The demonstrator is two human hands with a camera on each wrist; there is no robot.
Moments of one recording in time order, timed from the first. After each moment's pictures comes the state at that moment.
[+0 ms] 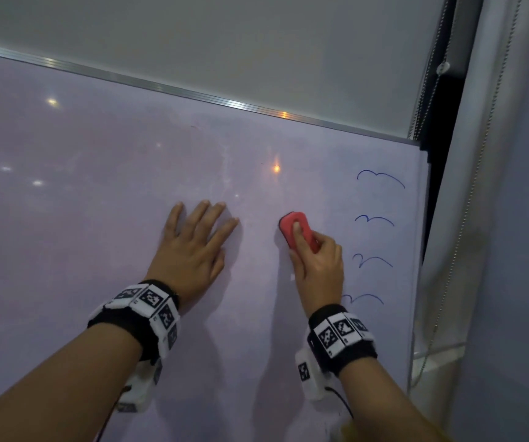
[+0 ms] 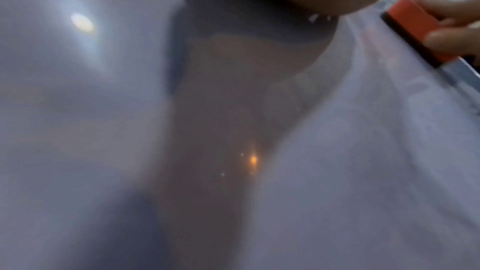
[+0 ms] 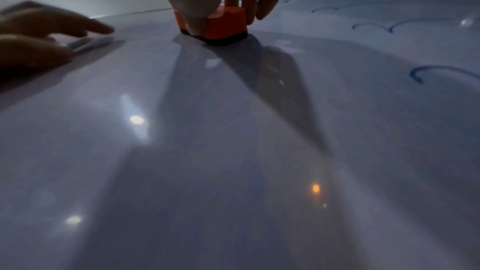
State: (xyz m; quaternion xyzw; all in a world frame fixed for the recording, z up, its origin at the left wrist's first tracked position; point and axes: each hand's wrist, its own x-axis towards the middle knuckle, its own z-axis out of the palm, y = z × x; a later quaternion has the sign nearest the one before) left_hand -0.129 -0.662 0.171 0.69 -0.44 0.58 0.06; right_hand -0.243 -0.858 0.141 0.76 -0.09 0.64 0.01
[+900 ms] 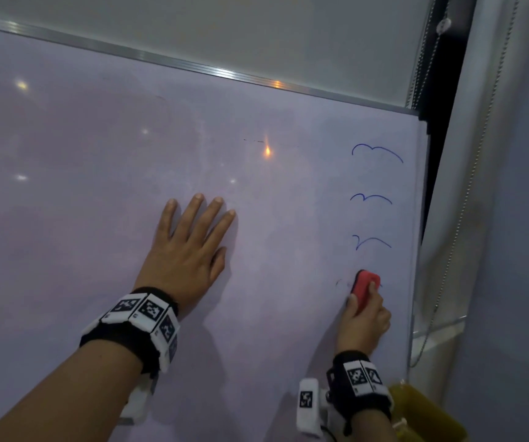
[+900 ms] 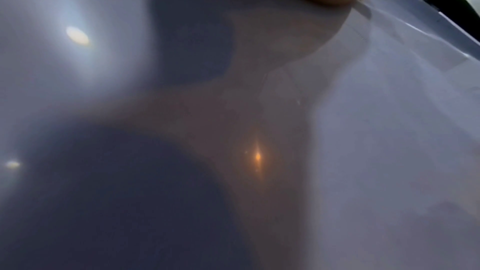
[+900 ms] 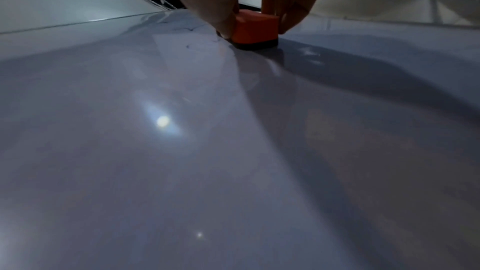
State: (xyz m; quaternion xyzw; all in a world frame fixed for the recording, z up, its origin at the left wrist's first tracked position) left_hand -0.130 -0.683 0.155 0.69 -0.44 0.57 0.05; right_hand -0.276 -0.915 0.030 0.59 -0.43 0.61 -0.31
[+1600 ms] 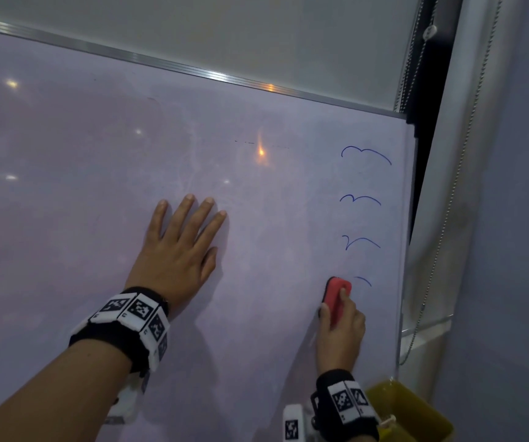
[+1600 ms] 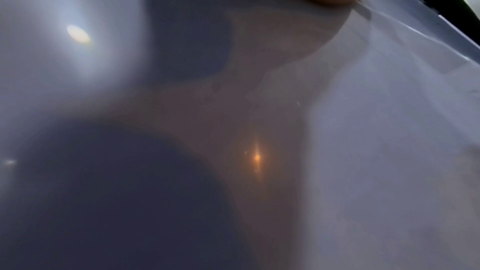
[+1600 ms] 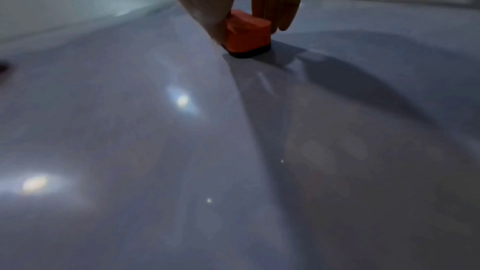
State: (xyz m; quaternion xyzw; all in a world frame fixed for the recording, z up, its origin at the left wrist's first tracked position) left_hand -0.132 -0.683 0.155 0.70 -0.43 0.57 0.04; right_hand -0.283 -0.891 0.015 0.66 -0.38 0.58 -0.29
